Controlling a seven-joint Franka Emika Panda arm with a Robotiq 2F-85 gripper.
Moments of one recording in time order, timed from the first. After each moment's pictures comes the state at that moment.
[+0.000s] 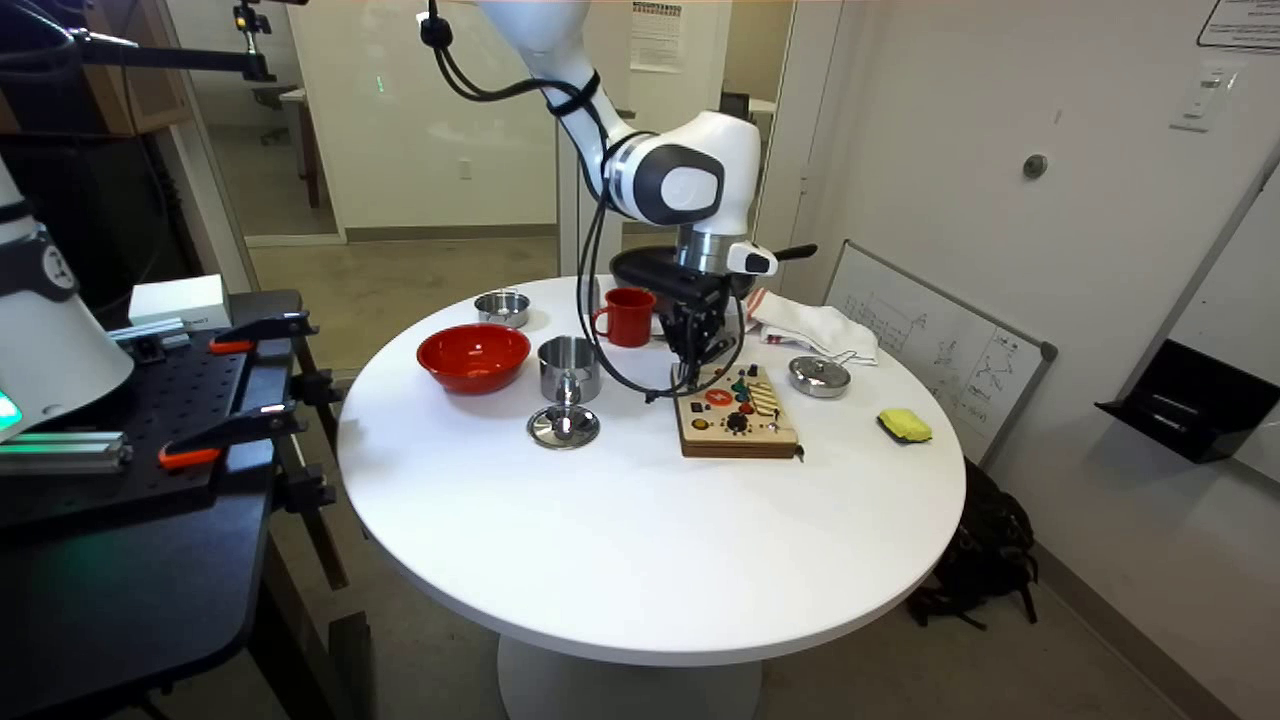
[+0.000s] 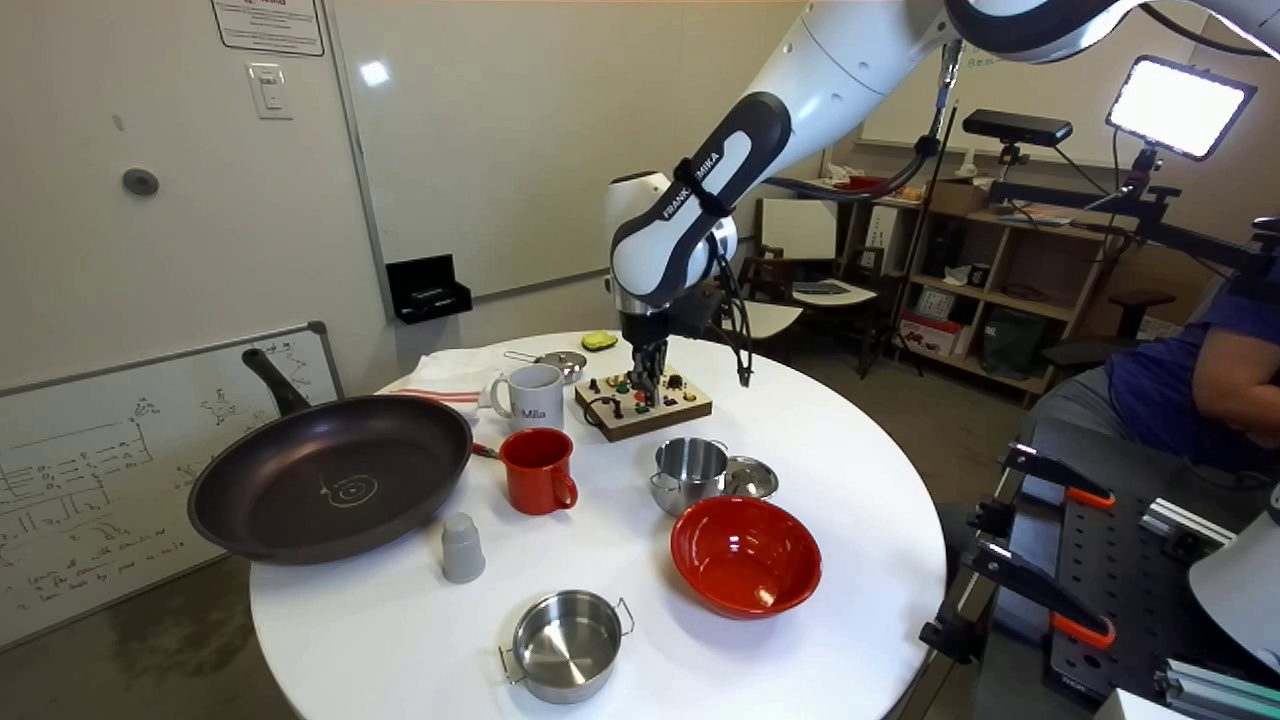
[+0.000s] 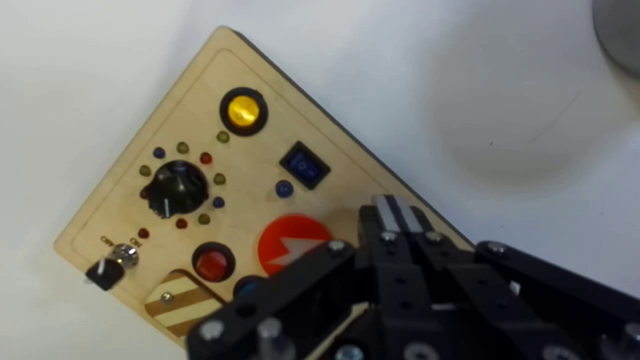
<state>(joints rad) -0.05 1.01 -0.03 -1.46 -0.13 2.41 -0.28</state>
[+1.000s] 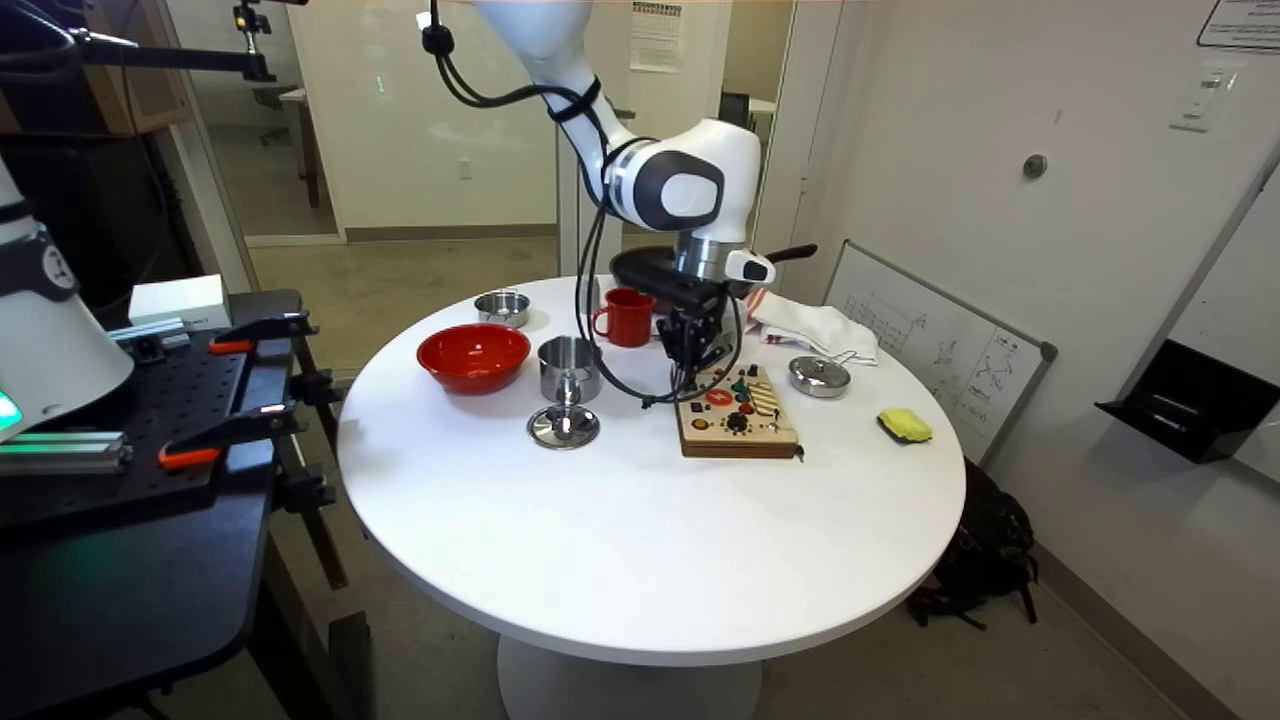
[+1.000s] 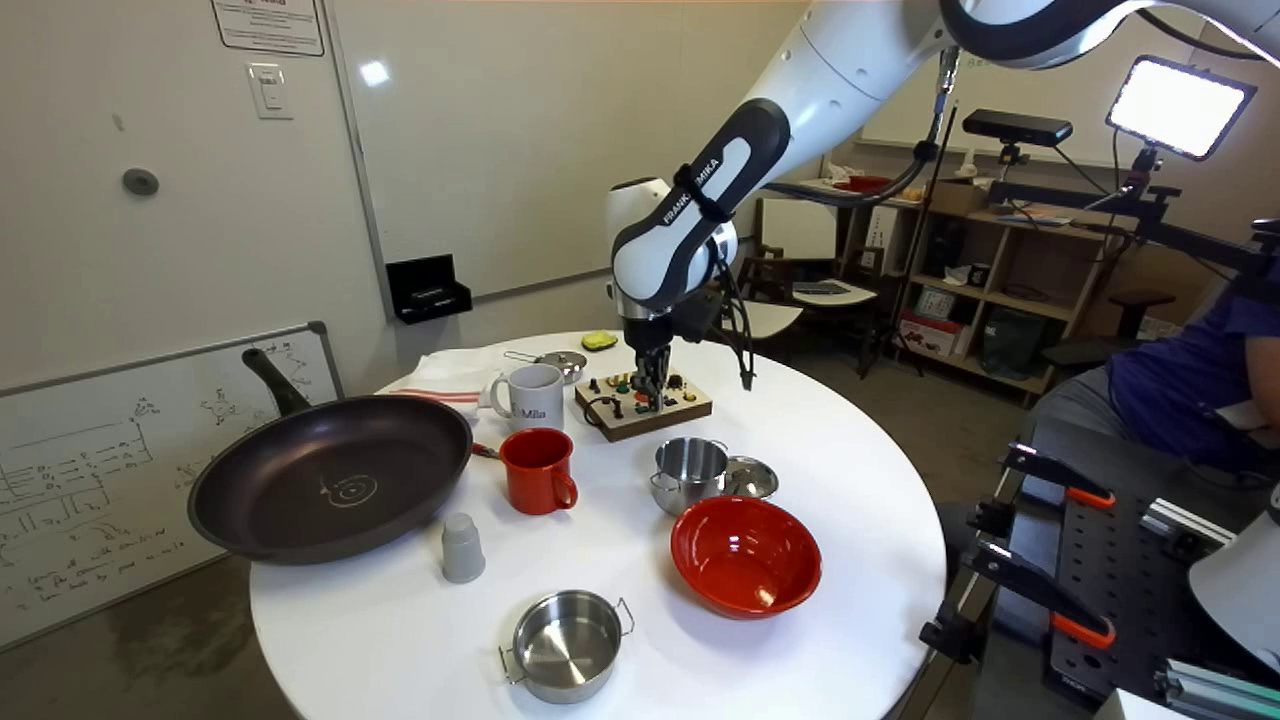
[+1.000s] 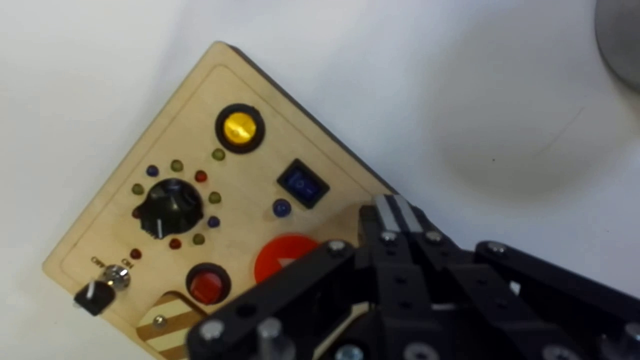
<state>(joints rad) -0.05 1.03 -0.03 -1.45 -0.13 2.39 -0.29</state>
